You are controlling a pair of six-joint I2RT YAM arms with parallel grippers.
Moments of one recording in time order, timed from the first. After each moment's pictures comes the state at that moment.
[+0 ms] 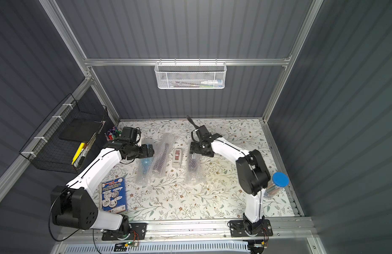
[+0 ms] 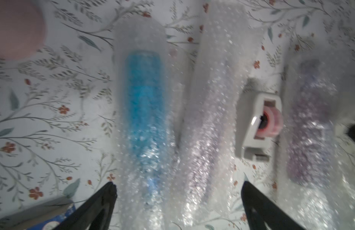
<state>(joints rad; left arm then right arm) -0.17 1.45 1.19 -0.76 0.01 -0.23 0.52 1.82 1.41 -0.61 -0.05 0.56</state>
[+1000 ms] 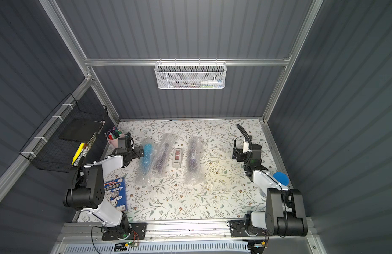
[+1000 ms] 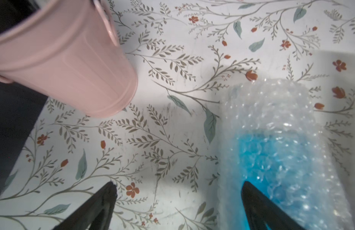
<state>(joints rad) 0.00 1.66 0.87 0.00 -0.14 -0.06 -0.04 1.33 0.56 0.26 -0.07 0.00</state>
